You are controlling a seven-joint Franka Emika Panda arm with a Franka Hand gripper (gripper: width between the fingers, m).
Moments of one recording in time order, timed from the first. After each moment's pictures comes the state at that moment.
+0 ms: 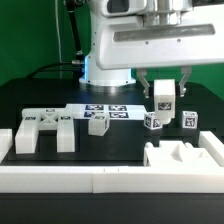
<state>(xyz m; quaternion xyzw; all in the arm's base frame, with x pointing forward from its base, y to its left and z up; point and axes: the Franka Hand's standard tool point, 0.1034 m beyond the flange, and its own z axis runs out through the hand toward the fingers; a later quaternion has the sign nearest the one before) 0.594 0.054 0.117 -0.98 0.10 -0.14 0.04</state>
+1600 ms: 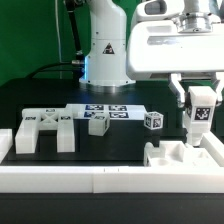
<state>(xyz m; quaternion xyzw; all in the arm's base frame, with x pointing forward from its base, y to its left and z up) 0.626 0.094 0.114 -0.95 -0.02 -0.31 0.01</state>
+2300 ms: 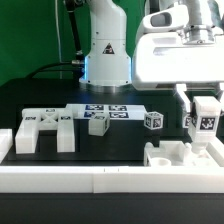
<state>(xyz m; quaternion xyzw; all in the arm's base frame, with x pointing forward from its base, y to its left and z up) 0.620 0.107 0.094 -0.95 -0.03 -0.31 0.01</state>
